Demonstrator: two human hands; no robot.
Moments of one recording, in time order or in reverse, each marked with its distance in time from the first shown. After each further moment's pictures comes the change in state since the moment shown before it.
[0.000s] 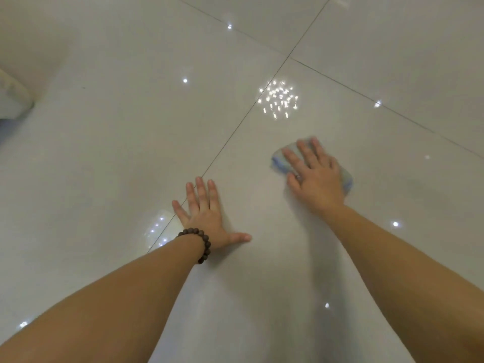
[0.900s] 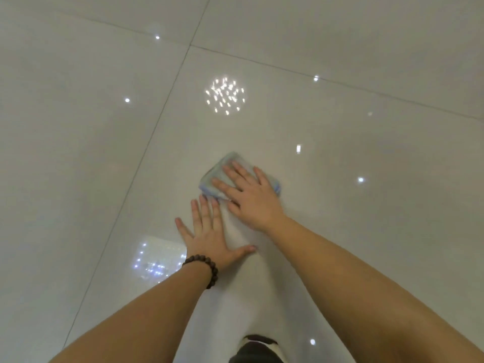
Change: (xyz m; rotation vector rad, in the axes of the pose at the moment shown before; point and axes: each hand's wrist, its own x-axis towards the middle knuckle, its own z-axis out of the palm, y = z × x) left_hand -0.066 0.079 0.080 0.162 0.107 0.247; right_hand -0.116 -0.018 0.009 0.066 -0.007 -0.145
